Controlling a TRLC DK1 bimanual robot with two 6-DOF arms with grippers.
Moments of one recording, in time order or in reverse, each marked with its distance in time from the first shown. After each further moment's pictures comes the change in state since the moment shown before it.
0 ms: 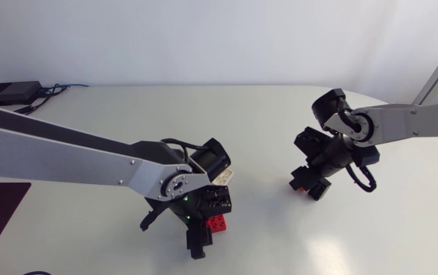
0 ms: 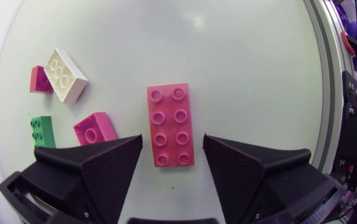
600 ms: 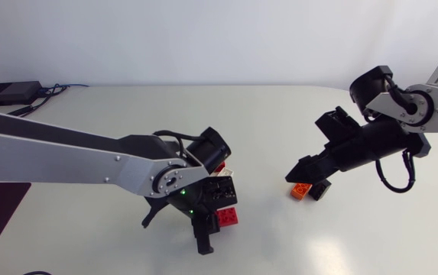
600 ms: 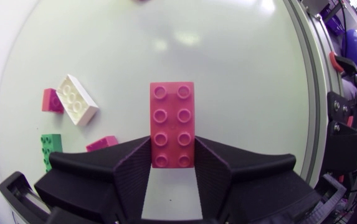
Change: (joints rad) left arm -0.003 -0.079 0.000 0.054 0.078 -0.027; right arm -0.091 -0.220 0.017 -0.222 -0.489 0.035
